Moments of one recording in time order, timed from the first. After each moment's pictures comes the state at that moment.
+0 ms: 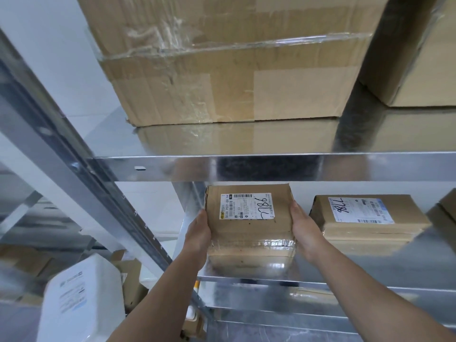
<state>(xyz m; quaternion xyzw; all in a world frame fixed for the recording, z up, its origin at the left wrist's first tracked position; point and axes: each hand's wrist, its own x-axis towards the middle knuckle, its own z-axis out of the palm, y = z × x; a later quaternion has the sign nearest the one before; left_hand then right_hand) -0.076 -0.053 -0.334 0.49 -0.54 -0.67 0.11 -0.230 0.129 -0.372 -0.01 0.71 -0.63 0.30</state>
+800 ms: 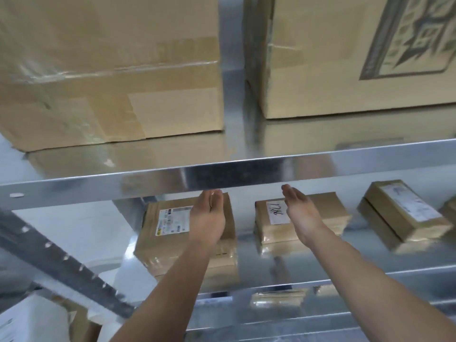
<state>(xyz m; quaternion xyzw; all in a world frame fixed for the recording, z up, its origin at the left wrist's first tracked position) -0.169 0.077 -0.264 0.35 -0.79 -0.47 0.19 -0.290 0.241 -0.294 0.00 0.77 -0.62 0.17</state>
